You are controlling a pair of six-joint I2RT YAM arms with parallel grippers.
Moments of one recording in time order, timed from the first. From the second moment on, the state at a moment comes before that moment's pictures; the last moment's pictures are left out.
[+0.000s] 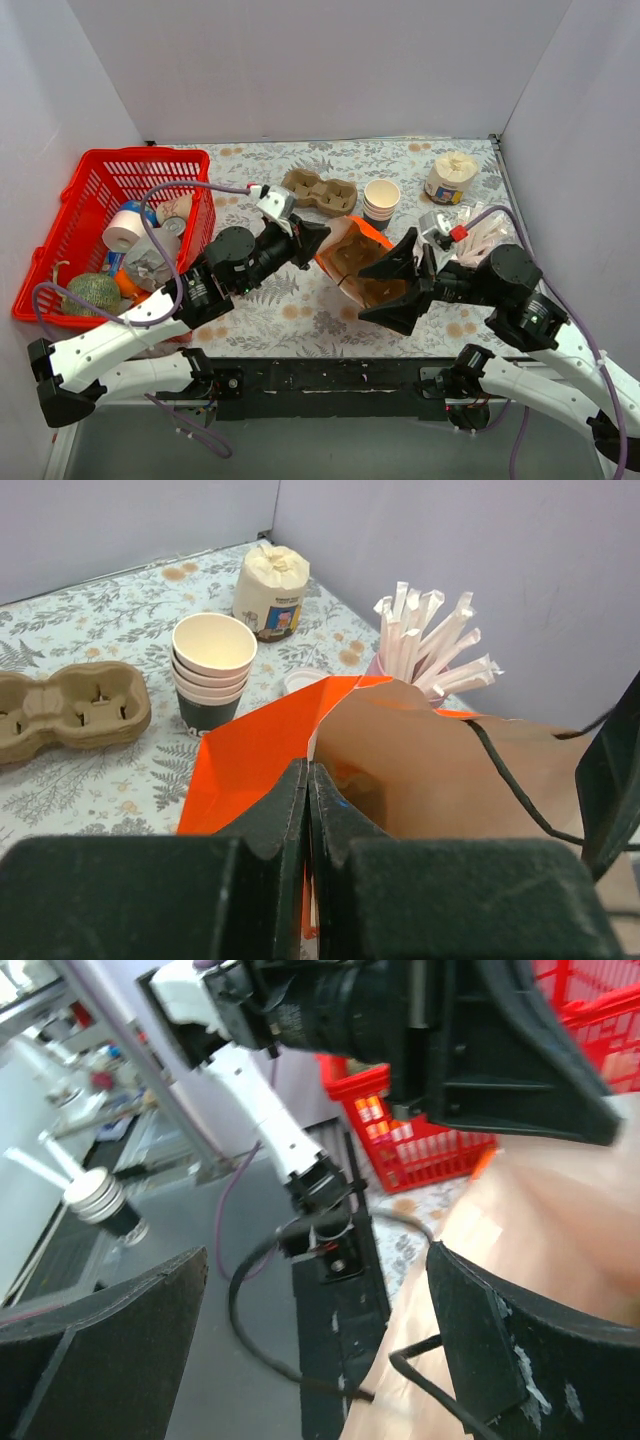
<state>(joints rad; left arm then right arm) -1.03 0.96 1.01 -0.06 -0.23 -0.31 0.93 0.62 0.90 -0.17 -0.54 0.40</state>
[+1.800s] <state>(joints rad) -1.03 1.16 1.12 -0.72 -0.34 -0.80 1.02 0.87 1.15 -0.60 -0.10 0.54</state>
